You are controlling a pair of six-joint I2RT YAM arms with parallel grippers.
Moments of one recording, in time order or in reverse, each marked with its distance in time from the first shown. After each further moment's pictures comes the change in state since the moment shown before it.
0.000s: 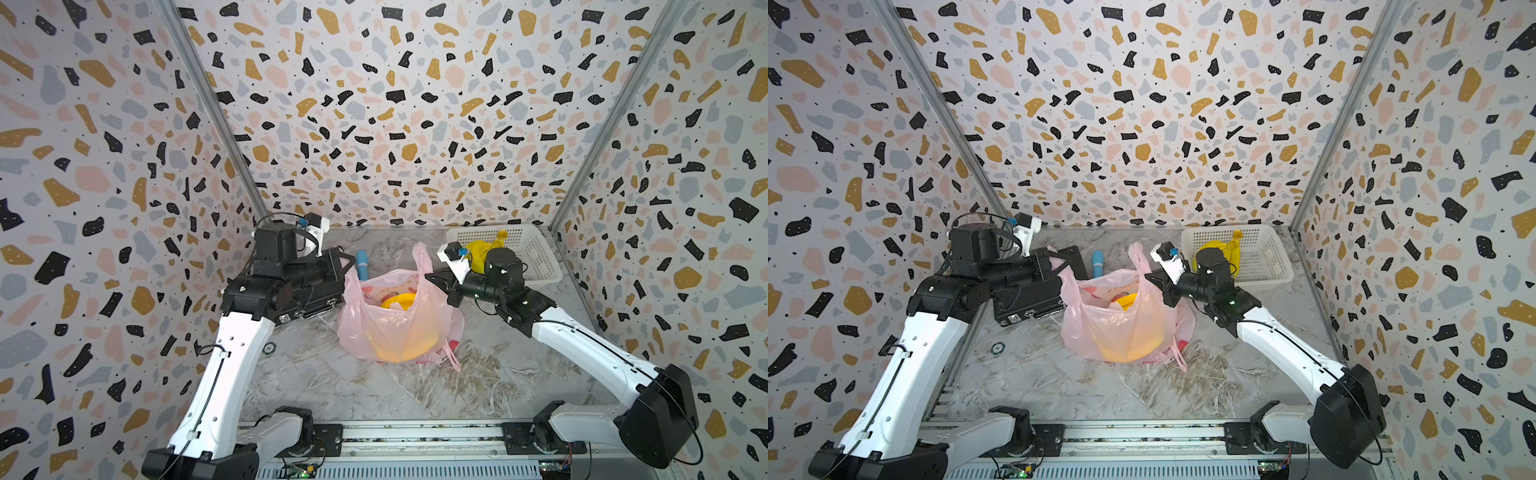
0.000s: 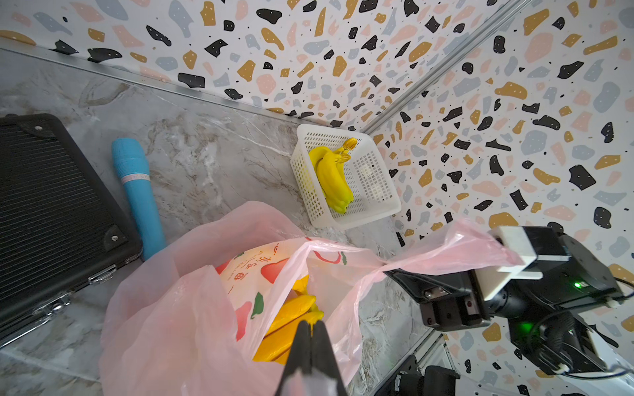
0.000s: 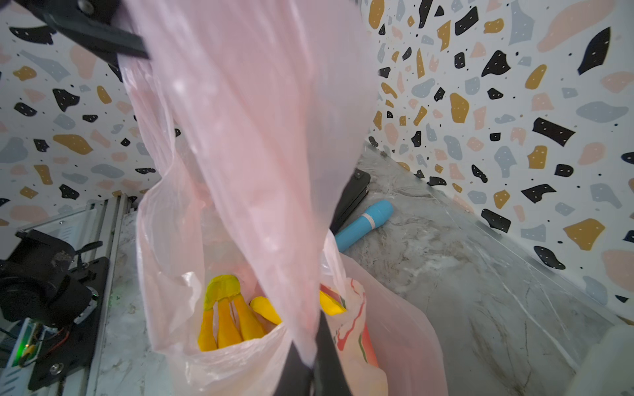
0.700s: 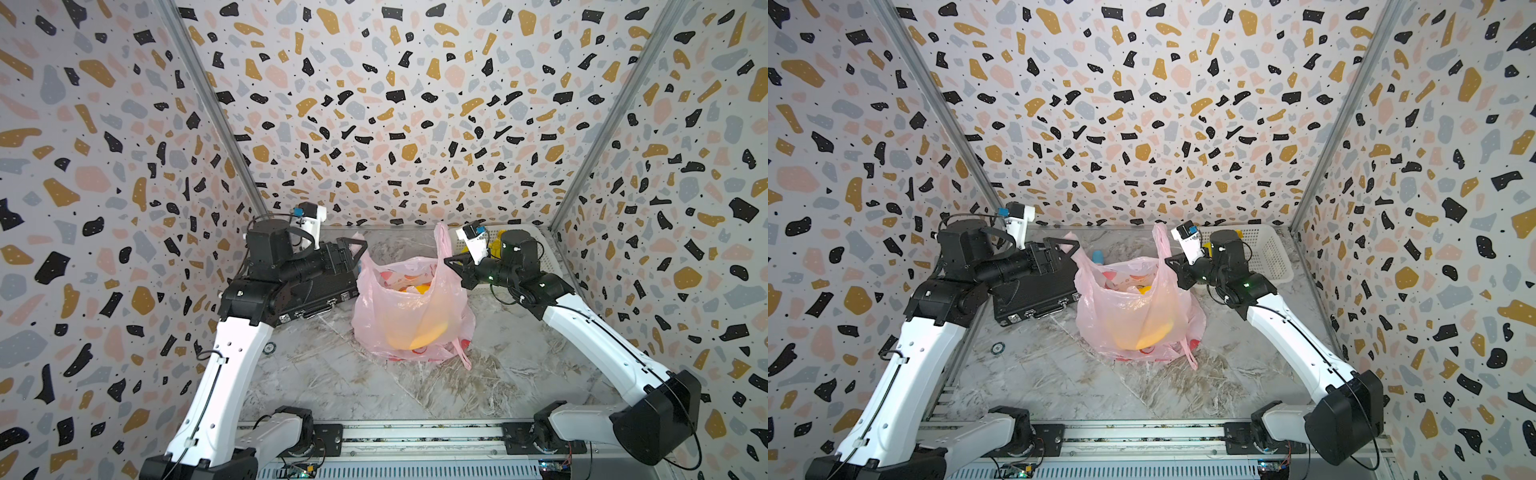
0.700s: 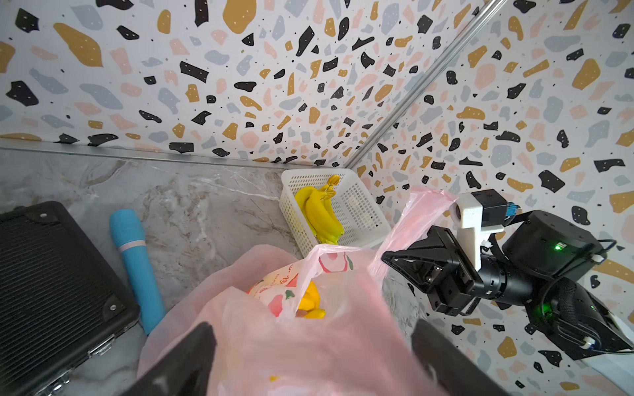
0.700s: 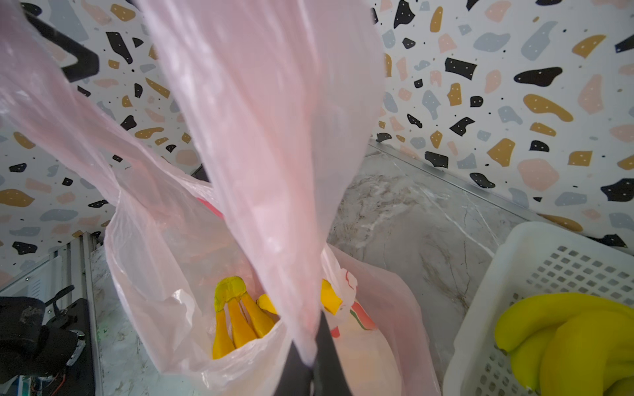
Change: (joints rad) left arm 0.000 -0.063 -0.054 0.175 -0.018 0.024; right arm -0.136 0.034 0.143 -0.231 0.048 0.108
